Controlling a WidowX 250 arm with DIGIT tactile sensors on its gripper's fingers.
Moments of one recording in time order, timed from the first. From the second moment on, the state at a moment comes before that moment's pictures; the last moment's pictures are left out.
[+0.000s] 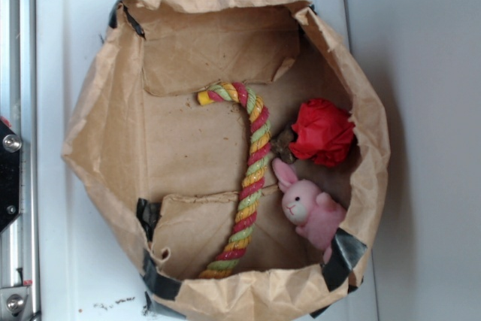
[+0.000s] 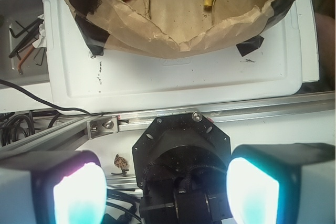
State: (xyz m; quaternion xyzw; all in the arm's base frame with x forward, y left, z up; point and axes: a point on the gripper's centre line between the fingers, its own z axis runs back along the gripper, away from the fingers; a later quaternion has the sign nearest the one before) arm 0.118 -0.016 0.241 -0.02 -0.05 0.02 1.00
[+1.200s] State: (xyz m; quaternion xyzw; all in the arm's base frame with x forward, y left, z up) arm 0.271 0.021 0.202 -0.04 -0.10 0.02 0.99
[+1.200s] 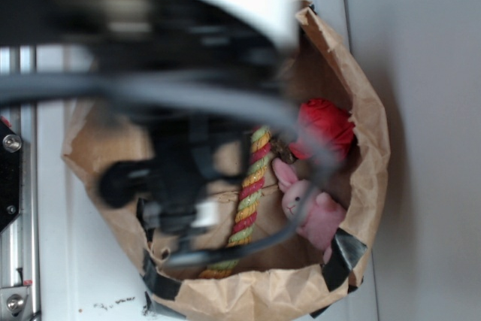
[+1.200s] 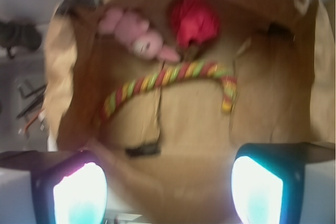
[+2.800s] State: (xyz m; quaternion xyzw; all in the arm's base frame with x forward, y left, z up) arm 0.300 0.019 0.160 -0.05 -0.11 -0.17 0.98
